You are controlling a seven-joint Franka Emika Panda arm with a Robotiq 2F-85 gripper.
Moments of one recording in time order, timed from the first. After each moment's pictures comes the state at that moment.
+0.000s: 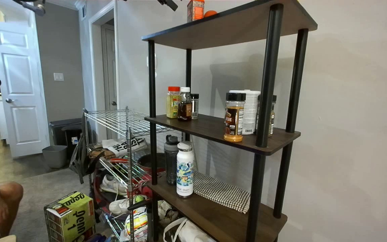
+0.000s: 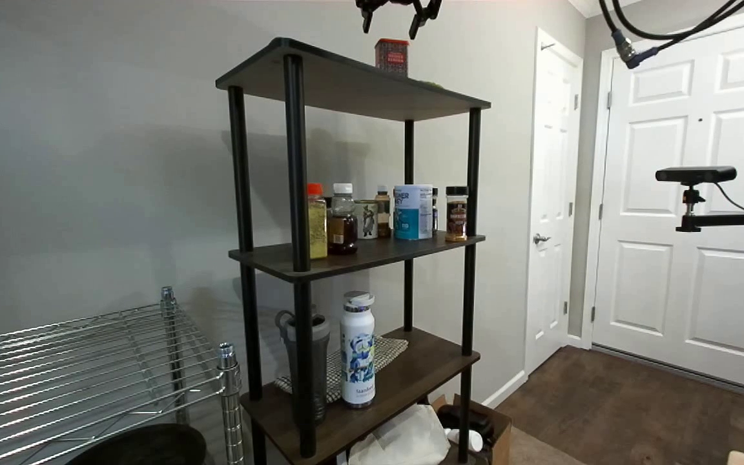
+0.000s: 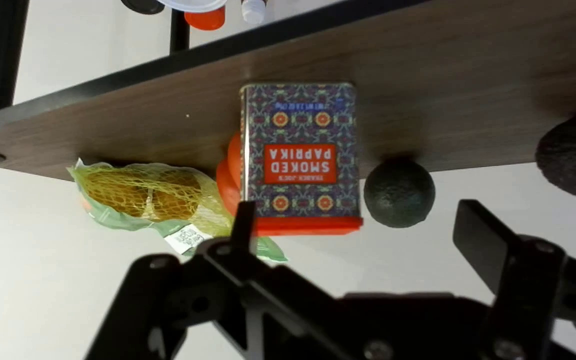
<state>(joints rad) 0.05 -0.14 0.23 -1.38 -0.62 2.05 0.79</state>
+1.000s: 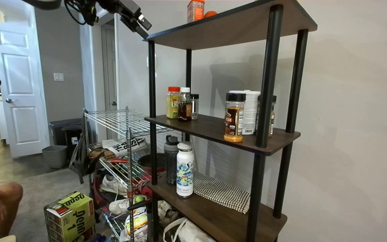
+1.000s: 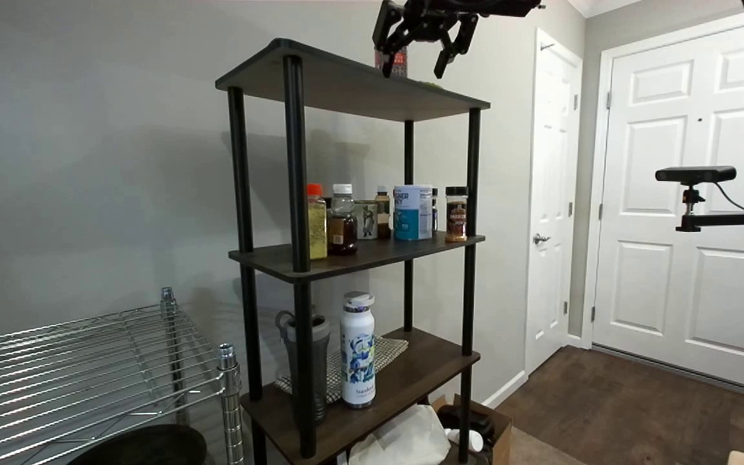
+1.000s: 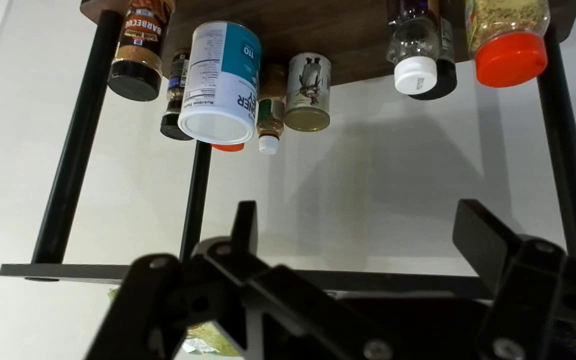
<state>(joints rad) 0.10 -0.45 0.27 -1.87 -0.59 2.06 0.89</state>
